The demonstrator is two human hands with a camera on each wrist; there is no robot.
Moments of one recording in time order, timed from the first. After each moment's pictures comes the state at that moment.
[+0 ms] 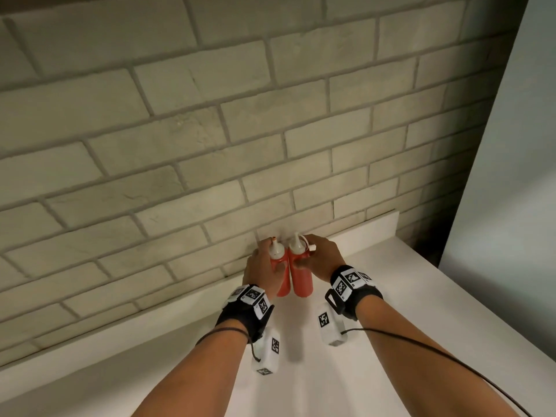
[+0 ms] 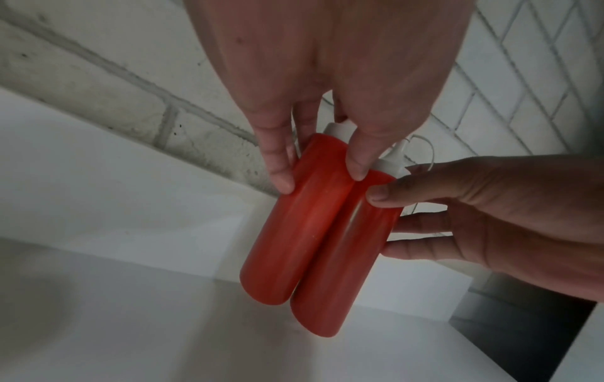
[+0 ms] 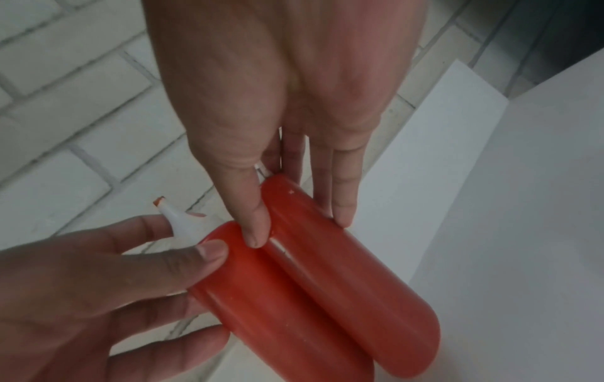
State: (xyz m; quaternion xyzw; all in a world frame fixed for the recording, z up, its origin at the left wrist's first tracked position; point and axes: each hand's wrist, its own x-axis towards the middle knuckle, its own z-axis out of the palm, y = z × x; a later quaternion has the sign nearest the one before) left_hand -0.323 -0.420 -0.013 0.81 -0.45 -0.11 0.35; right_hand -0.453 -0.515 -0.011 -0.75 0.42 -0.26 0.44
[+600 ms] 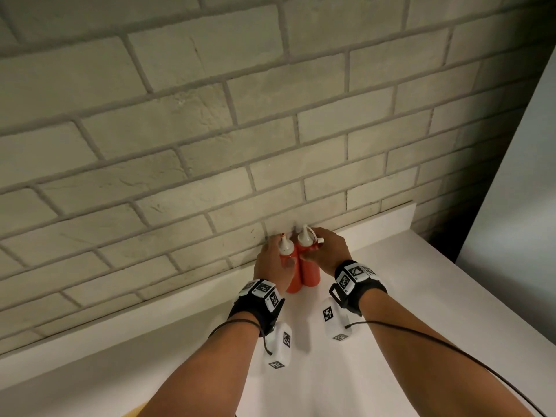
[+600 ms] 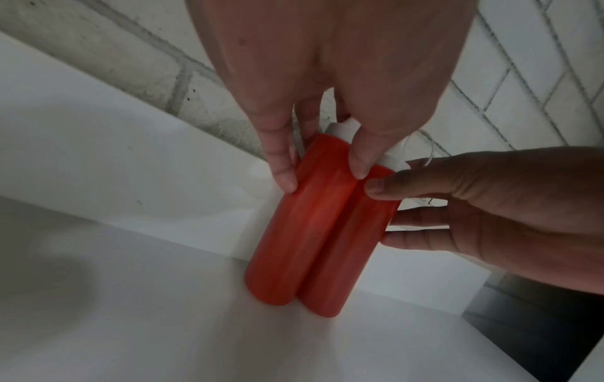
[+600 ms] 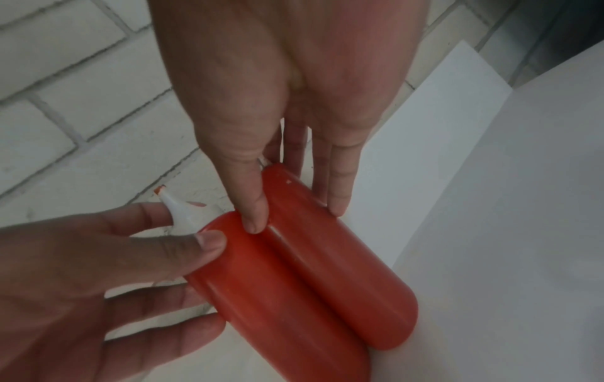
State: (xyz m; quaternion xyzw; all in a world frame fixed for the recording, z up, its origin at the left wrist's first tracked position) left_hand -0.312 -0.439 -0.043 0.81 -0.44 -0.10 0.37; right_hand -0.430 -0.537 -0.039 -0.78 0.42 -0.24 0.40
